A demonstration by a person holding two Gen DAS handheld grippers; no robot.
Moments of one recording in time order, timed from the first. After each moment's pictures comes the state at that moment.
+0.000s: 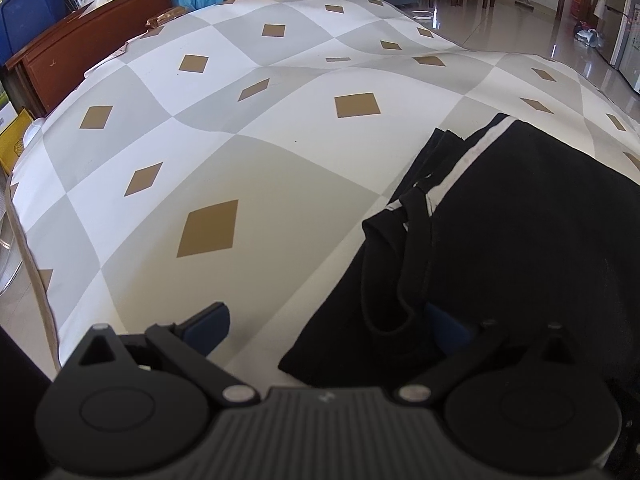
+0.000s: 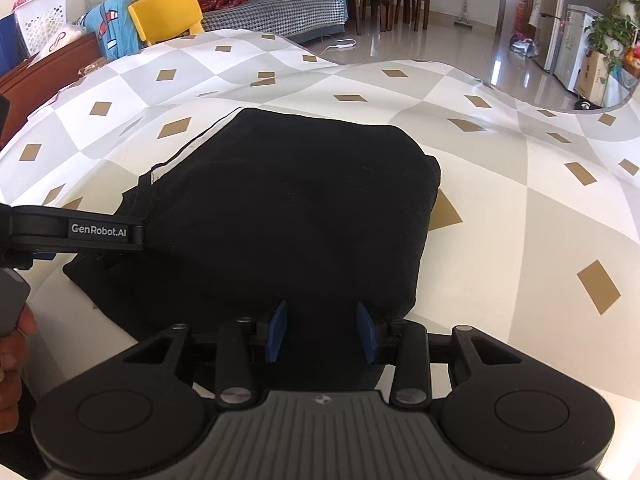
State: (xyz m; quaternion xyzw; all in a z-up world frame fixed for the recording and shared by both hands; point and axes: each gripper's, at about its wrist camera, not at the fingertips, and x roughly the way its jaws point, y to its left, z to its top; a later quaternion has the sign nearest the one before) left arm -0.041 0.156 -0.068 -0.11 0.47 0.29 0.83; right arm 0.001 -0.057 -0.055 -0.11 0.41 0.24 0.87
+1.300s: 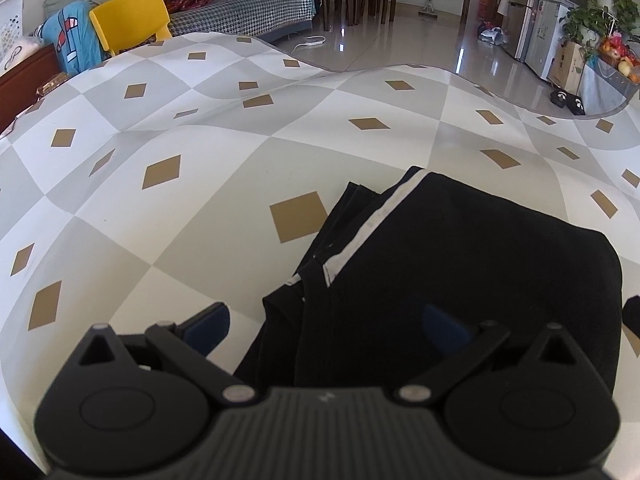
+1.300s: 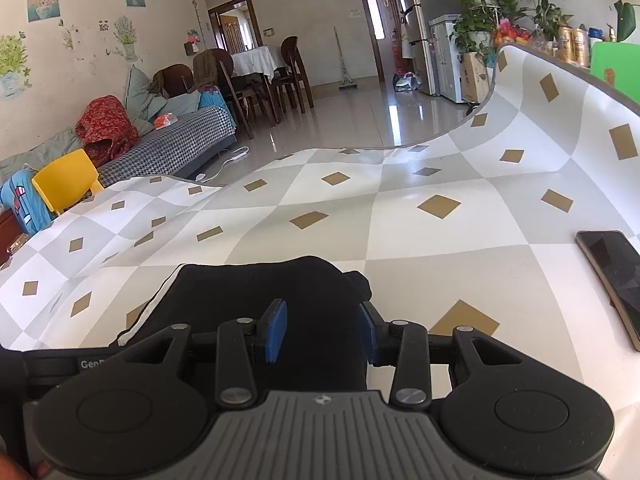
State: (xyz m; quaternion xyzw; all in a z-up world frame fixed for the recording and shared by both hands) left arm 0.034 0.054 -0.055 -0.08 0.43 0.17 0.88; right arm 0.046 -0.163 -0.022 0.06 0.30 0.13 0.94
